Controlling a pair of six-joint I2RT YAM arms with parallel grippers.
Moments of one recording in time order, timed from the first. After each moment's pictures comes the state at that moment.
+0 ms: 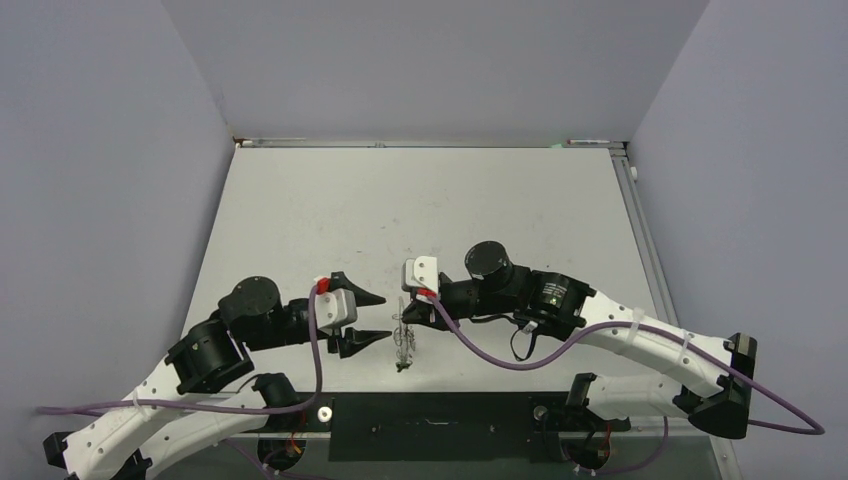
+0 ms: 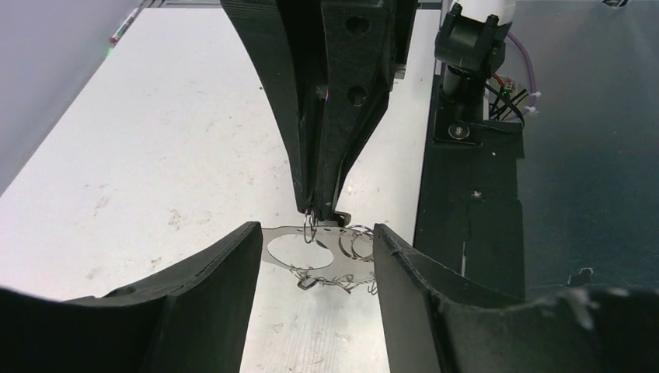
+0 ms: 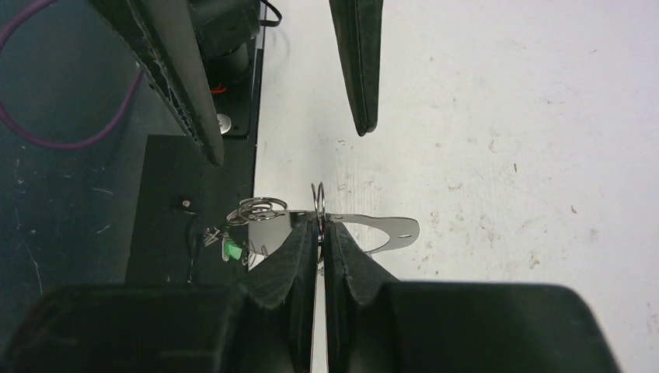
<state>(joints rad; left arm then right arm) -0.96 0.57 0.86 -0.48 0.36 0.17 1.10 1.12 1.05 -0.34 -0.42 -0.26</state>
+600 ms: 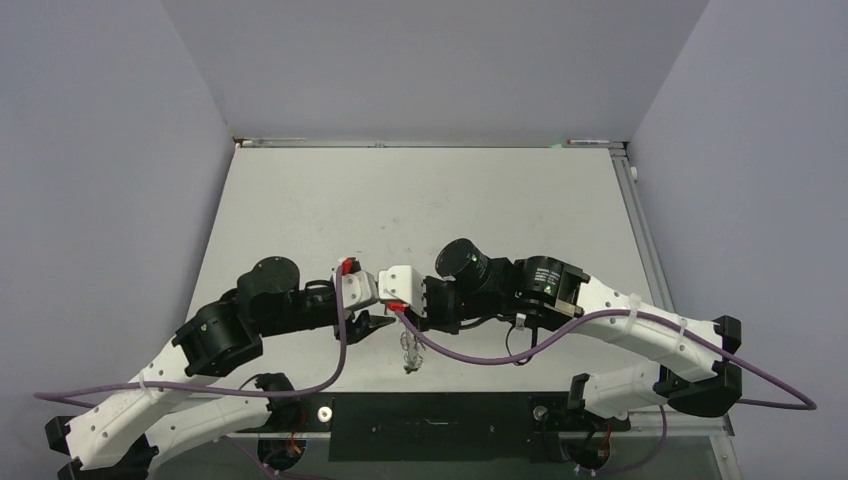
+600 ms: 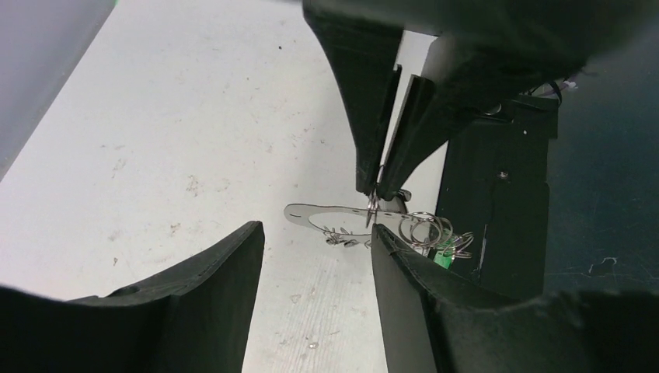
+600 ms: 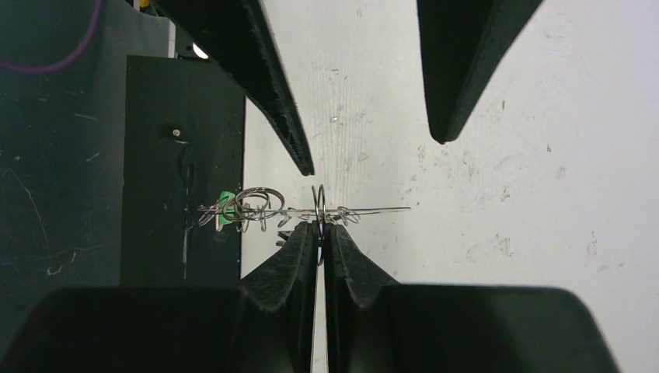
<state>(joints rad) -0.96 0.71 1.01 -0.61 0.27 0.21 1.22 1.29 1.46 -0.85 -0.21 -0.36</state>
